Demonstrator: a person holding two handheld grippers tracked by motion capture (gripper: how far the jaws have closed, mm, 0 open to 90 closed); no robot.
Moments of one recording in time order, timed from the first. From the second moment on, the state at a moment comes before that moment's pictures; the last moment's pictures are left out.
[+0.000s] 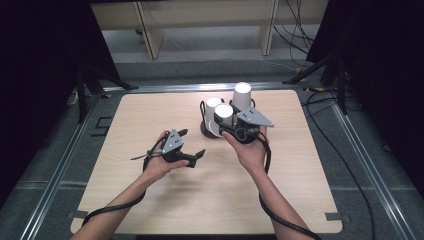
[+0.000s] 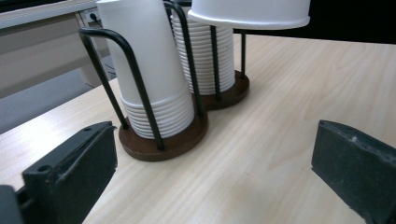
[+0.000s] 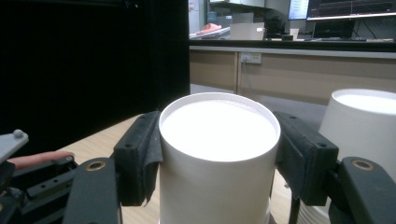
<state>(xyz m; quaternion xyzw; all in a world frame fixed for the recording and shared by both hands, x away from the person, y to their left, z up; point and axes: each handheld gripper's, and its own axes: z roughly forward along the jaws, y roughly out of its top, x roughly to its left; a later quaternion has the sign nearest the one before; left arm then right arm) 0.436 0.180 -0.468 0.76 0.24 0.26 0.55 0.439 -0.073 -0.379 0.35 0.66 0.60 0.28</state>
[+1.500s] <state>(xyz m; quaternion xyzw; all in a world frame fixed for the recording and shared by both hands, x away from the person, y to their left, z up) 0.396 0.157 -0.464 0.75 0.19 0.26 0.58 0.392 -0.089 -0.410 0.40 0.65 0.61 0.21</state>
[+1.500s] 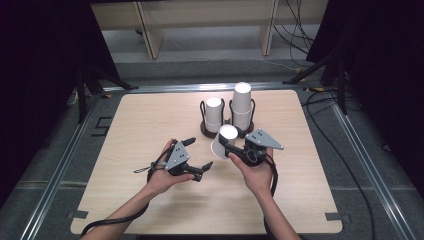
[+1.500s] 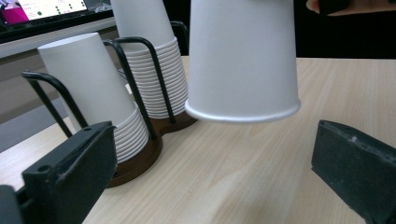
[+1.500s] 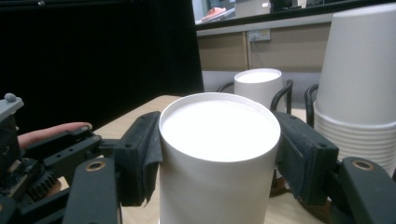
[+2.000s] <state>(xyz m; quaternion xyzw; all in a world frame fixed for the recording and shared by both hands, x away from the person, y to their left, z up) 0.397 0.148 -0.464 0.76 0.18 0.26 0.57 0.397 -0.097 -0.417 0.47 0.60 0.63 0.16</state>
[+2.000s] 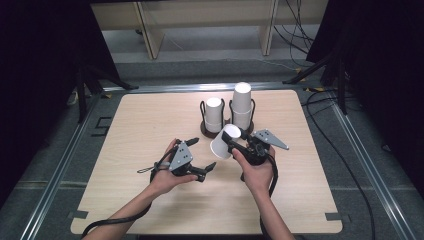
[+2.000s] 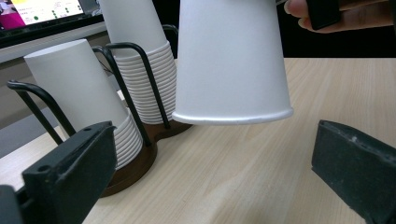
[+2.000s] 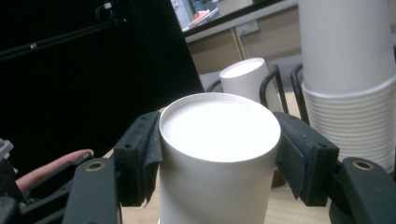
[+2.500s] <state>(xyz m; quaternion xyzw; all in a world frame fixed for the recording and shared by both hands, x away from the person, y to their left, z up) 0.402 0.135 -0.469 0.76 0.18 0.25 0.57 0.410 -0.124 -0.430 0.54 0.54 0.64 0.10</state>
